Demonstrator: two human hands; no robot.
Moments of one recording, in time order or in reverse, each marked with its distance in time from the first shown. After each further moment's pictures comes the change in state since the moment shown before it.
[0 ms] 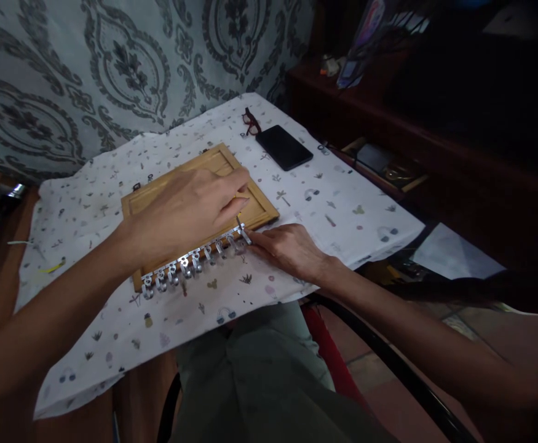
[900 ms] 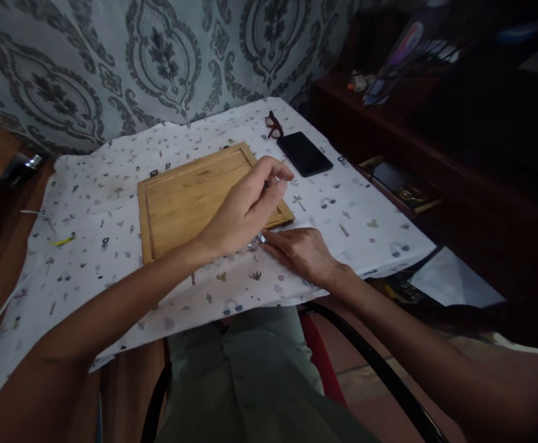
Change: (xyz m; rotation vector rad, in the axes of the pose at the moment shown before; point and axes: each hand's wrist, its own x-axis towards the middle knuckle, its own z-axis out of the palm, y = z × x) left_hand -0.004 0.031 0.034 -0.884 0.313 -0.190; right_hand -0.003 0.003 0.005 -0.040 0.047 -0.034
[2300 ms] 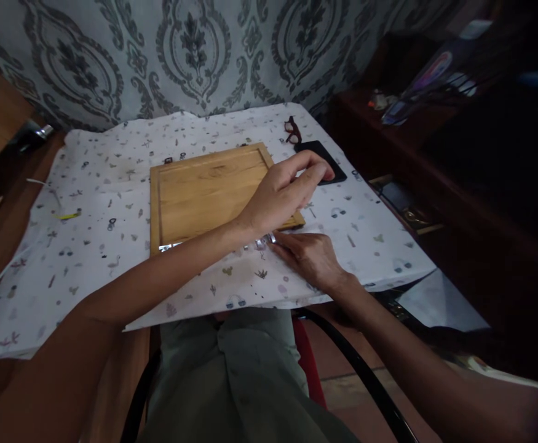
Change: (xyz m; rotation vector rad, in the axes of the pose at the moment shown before) left_hand 0.023 -0.013 0.026 -0.701 0.118 -0.053; right_hand 0.000 0.000 0.003 -0.014 0.072 -0.028
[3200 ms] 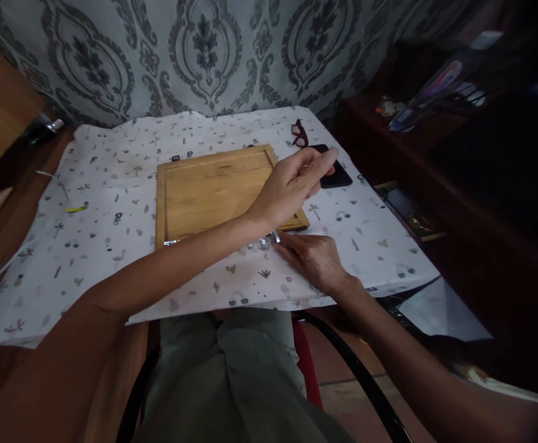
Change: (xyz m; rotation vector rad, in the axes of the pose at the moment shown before) left_hand 0.005 0.004 0.001 -0.043 0.087 -0.015; right_hand 0.000 -0.001 0.000 -0.019 -0.006 0.007
